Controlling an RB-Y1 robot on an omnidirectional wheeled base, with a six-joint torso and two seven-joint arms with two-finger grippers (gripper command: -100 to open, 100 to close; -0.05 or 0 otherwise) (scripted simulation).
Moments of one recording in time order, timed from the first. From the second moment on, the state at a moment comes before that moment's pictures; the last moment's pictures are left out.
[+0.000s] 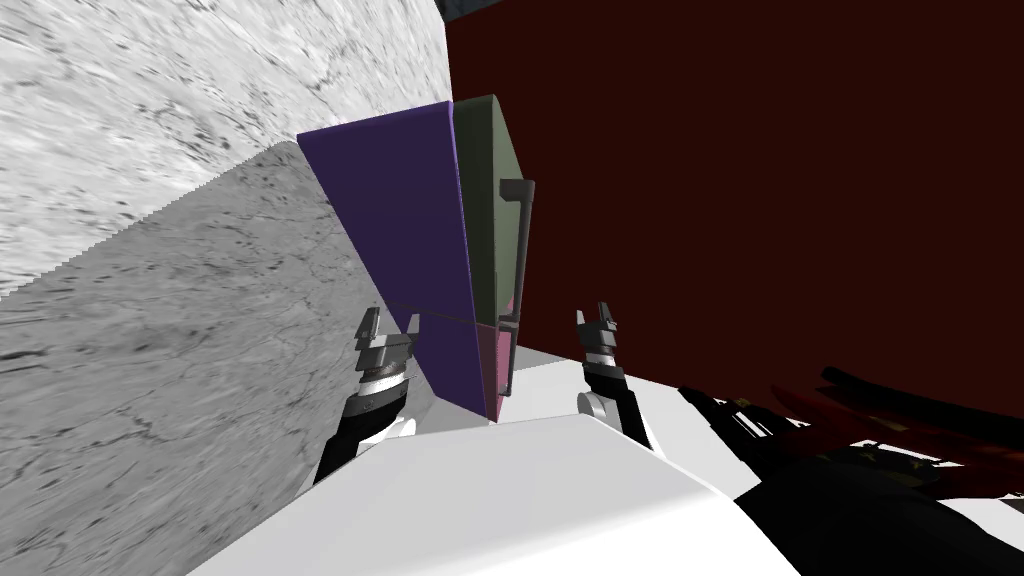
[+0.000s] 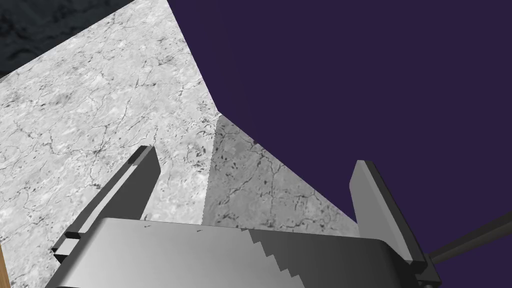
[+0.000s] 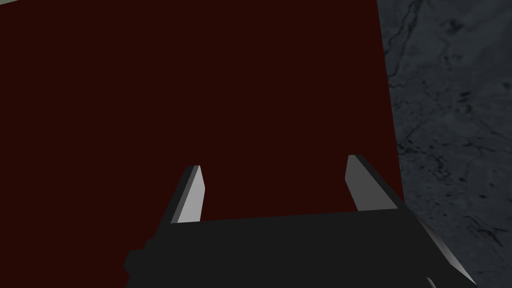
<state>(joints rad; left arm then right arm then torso) 0.54 0.00 -0.05 -2.23 0.03 -0.60 0.14 0.51 0.01 -0.06 -2.27 -0.12 -0.40 -0.17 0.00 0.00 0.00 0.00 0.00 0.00</state>
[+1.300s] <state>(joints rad) 0.54 0.06 -0.05 -2.23 0.03 -0.57 0.15 0.51 0.01 -0.06 -2.27 -0.12 -0.40 -0.17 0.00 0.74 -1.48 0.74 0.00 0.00</state>
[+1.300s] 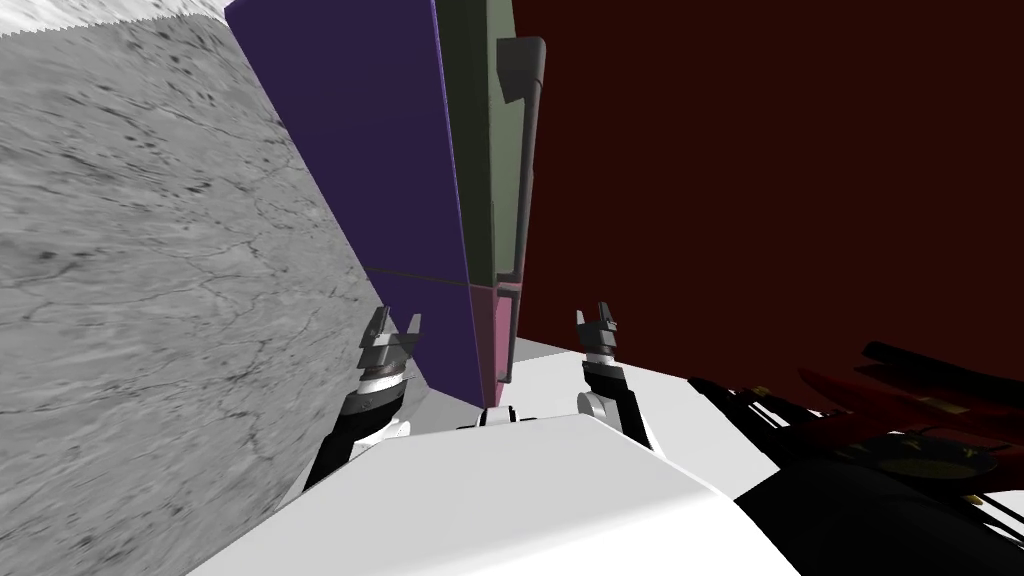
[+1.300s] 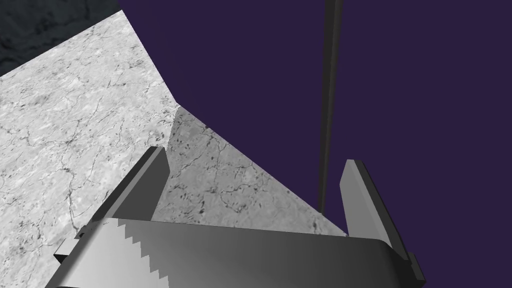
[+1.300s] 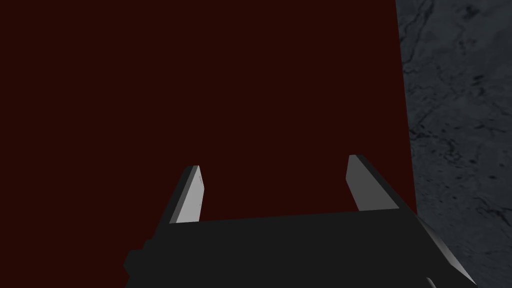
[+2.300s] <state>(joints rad) 0.49 0.14 -0.04 -2.30 0.03 -0.33 0.17 0.51 0.01 -0.06 -2.27 -0.12 -0.40 -0.17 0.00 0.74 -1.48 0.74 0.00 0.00</state>
